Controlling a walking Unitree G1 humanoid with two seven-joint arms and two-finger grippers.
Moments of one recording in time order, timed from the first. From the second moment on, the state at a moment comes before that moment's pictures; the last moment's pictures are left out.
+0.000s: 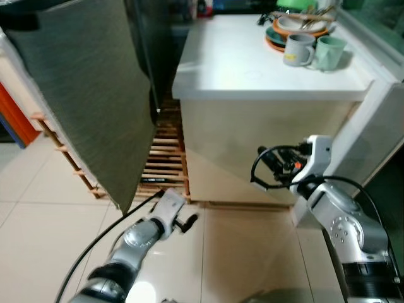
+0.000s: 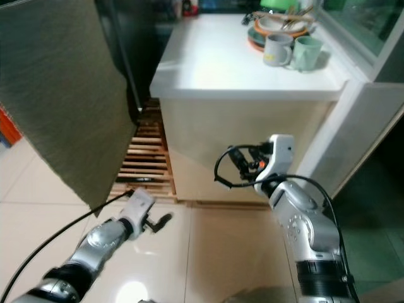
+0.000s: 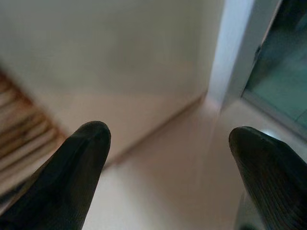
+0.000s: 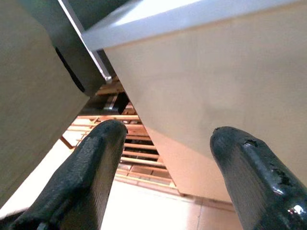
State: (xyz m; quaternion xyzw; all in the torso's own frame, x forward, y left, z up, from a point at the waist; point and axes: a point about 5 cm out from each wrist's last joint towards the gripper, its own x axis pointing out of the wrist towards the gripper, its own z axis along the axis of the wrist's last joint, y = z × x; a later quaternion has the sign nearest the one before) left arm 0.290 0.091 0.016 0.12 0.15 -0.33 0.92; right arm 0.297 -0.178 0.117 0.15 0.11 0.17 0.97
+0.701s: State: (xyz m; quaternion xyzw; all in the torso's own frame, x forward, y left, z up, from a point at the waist) left arm 0.331 0.256 0.204 0.25 -0.13 0.18 0.94; right arm 0.278 -0.162 0.084 0.12 0.16 0.21 0.96
